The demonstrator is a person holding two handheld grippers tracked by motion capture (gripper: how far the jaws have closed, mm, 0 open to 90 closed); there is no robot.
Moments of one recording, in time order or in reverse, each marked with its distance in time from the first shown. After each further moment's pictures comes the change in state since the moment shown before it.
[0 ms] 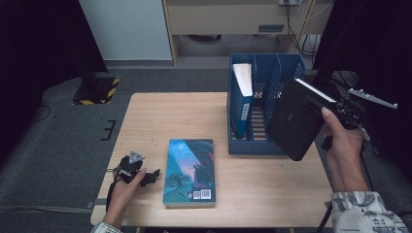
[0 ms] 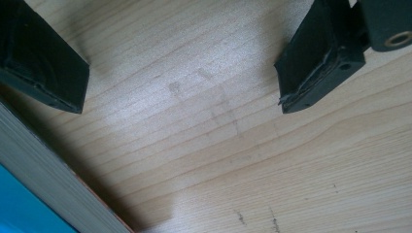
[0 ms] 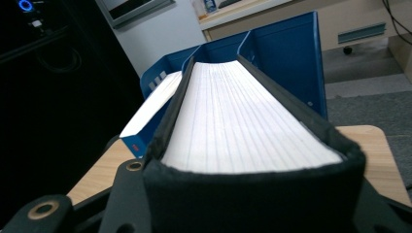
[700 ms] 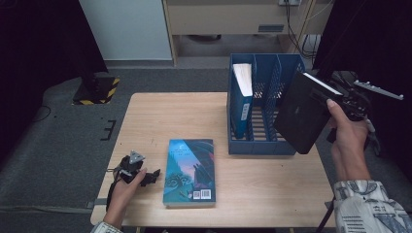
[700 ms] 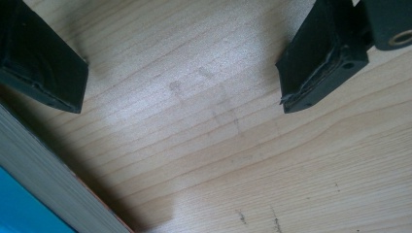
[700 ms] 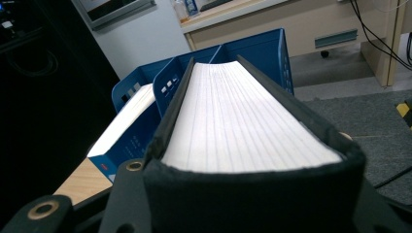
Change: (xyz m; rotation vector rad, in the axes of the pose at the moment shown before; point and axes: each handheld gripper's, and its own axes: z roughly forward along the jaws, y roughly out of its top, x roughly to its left) left arm -0.001 0.000 0.001 0.005 0.002 0.008; right arm -0.016 0.017 0.006 -0.004 -0.068 0.001
